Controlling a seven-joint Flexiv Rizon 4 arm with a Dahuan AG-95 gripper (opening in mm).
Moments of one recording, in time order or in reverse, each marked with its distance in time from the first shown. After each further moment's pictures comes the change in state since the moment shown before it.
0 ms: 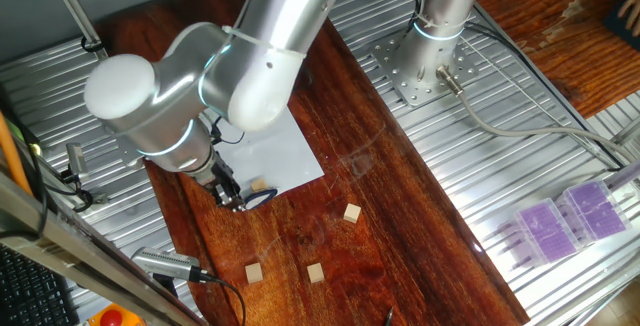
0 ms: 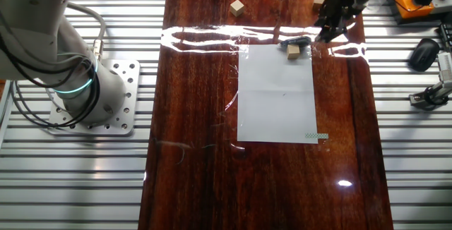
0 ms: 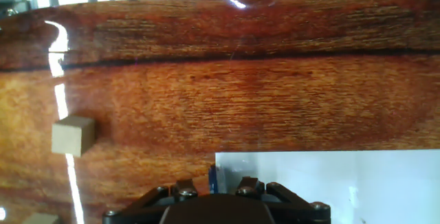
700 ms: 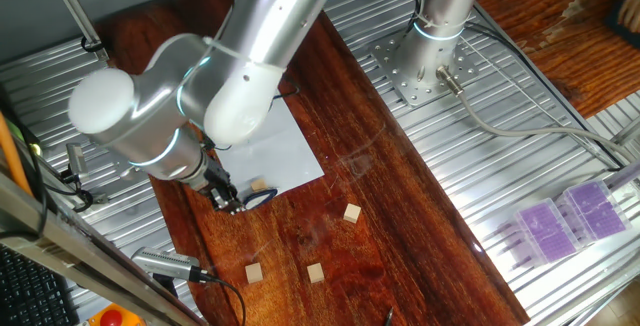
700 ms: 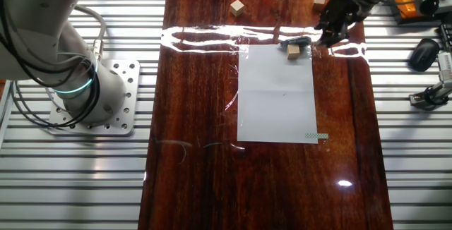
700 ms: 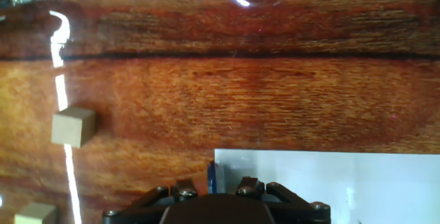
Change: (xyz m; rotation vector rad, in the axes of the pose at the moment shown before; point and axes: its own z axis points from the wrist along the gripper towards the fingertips) arm -0.004 -0.005 0.020 -0.009 0.071 0.010
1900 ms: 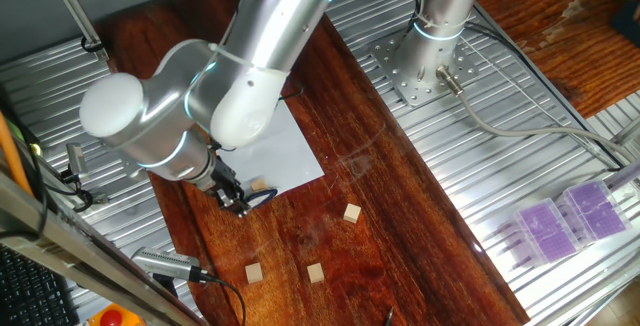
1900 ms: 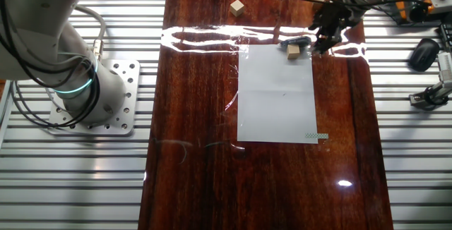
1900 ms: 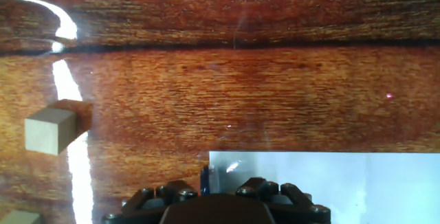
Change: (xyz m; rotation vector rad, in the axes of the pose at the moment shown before) arm 0.005 -0.001 0.016 -0.006 0.039 0.005
